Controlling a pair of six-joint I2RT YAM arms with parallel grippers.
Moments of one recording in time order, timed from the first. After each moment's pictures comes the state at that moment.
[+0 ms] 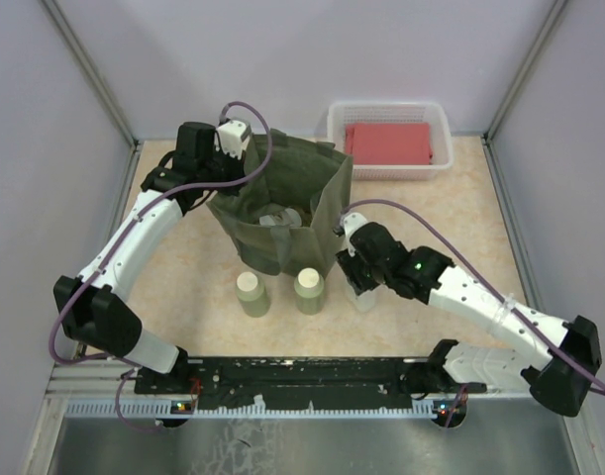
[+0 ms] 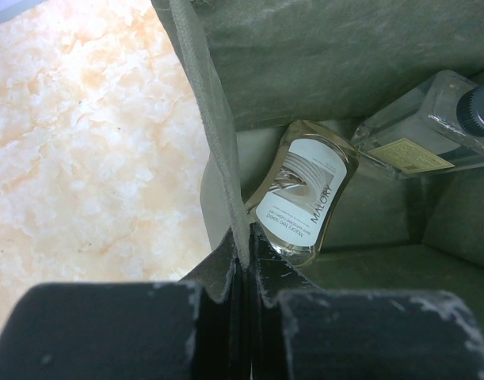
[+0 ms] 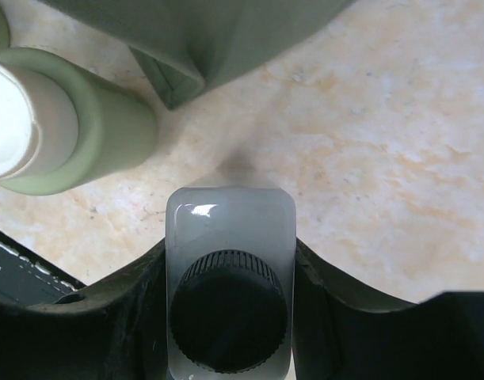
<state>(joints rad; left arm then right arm) -0.36 1.51 1.46 -0.56 0.14 0.07 0.87 1.07 0.87 -0.64 0.18 0.14</state>
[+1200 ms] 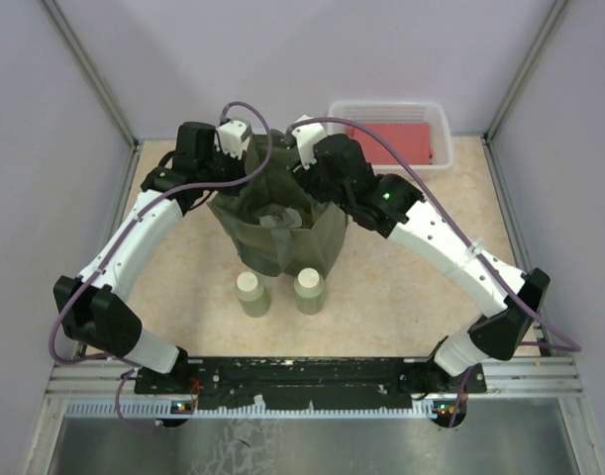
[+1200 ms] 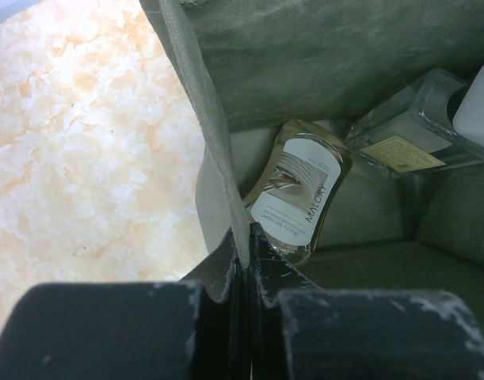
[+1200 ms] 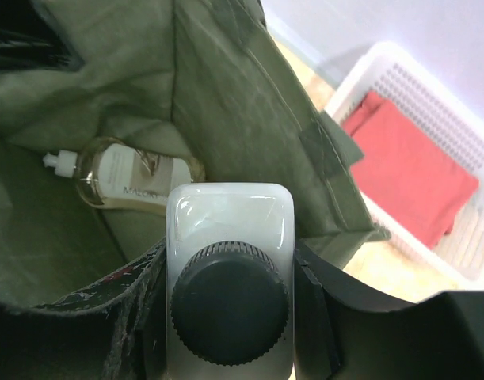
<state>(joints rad) -0.36 1.51 1.46 -0.56 0.16 0.07 0.86 1.50 1.69 -0.62 0.34 -0.18</state>
